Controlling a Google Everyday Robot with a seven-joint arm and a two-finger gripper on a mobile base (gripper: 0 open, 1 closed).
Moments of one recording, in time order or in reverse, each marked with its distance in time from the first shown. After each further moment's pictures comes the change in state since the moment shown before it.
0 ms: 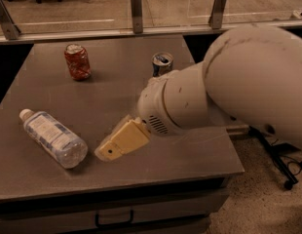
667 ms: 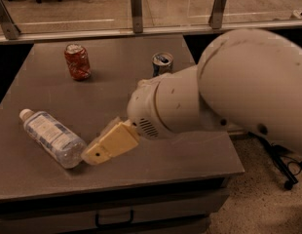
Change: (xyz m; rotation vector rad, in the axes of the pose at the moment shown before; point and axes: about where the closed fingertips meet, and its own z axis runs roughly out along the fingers) arm -0.013 0.018 0.008 -0.049 -0.053 0.009
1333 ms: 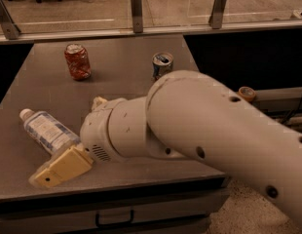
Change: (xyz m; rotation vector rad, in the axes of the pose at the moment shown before) arm -0.031 0.070 0.055 -0.134 -0.144 -0.010
